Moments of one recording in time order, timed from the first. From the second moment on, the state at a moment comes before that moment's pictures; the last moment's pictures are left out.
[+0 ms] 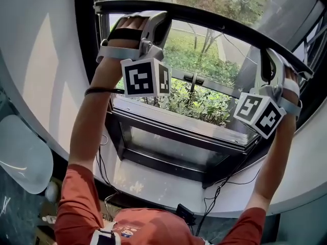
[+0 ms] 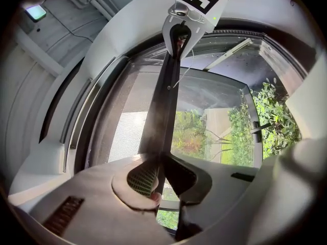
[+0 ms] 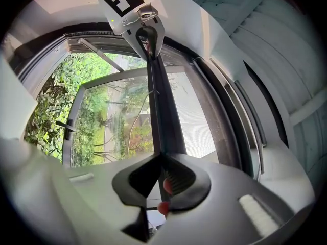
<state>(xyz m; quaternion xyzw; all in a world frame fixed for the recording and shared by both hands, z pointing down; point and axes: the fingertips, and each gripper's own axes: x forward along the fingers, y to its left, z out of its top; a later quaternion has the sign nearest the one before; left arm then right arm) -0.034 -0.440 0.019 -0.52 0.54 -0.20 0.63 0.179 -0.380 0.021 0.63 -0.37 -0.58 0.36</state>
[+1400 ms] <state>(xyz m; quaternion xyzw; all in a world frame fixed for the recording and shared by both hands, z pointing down) -0.035 -0.444 -0.132 -0.47 0.57 -0.17 0.66 0.180 -0.385 -0.129 0.65 -0.29 -0.61 0.35</state>
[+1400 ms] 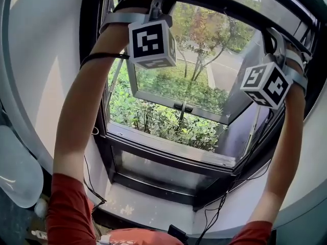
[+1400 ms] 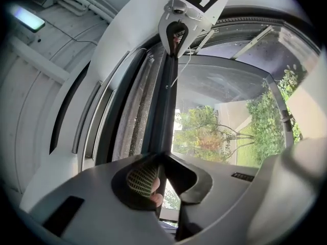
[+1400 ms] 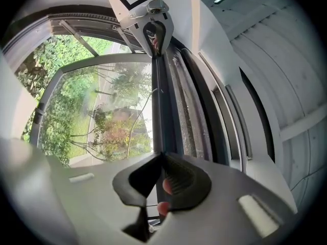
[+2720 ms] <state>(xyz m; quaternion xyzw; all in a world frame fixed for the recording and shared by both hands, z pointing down) -0.032 -0.444 -0.266 -0.39 0.63 -0.16 0.65 0.183 -0.384 -0.262 0.67 -0.25 -0.61 0.34</state>
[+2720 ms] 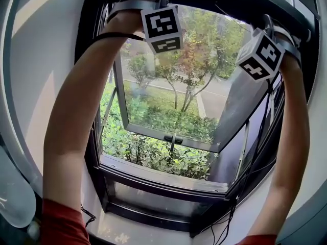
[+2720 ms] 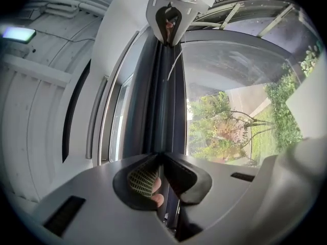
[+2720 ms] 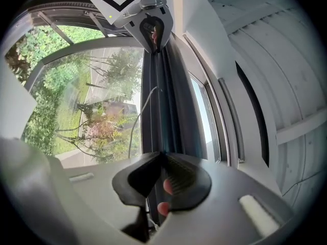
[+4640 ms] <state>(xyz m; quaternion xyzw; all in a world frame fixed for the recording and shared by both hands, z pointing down) -0.032 -0.424 -0.044 -0.69 0.57 0.04 0.43 0.168 -0.410 -0.047 0.68 -0.51 -0.49 0.18</state>
